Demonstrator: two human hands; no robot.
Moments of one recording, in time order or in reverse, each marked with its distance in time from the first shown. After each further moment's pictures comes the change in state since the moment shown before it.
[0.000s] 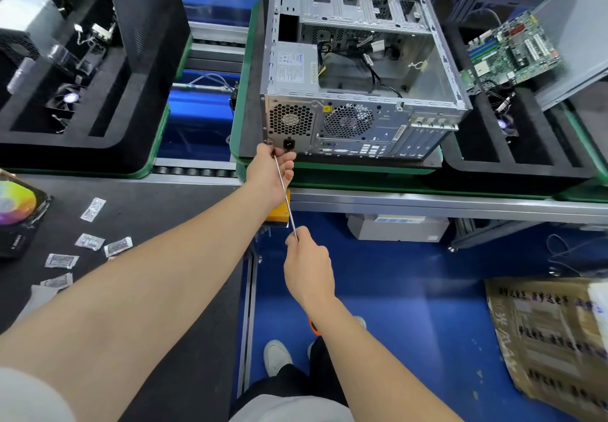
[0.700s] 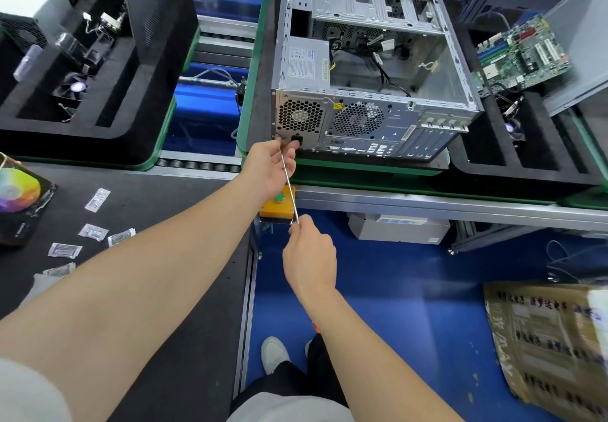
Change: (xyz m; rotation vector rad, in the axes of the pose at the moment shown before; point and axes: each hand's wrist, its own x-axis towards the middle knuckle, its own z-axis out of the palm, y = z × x) left_hand 0.003 0.015 -0.015 -0.104 -0.178 -0.048; right_hand 0.003 -0.020 -0.005 -0.015 0.109 0.014
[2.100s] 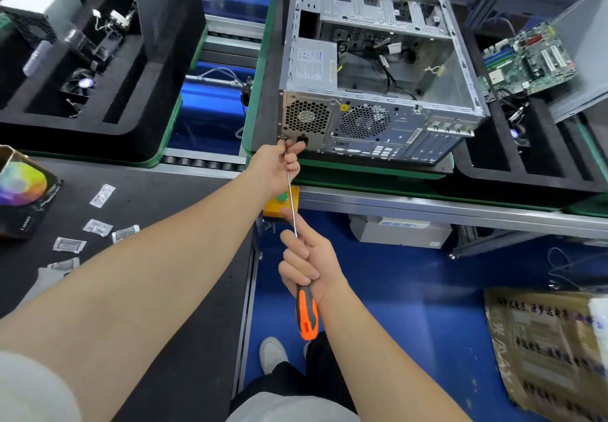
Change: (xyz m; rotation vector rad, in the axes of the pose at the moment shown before) left_hand 0.006 0.003 -0.001 0.009 -0.031 -0.074; right_hand -0.002 0.005 -0.013 1.794 -0.885 0.352
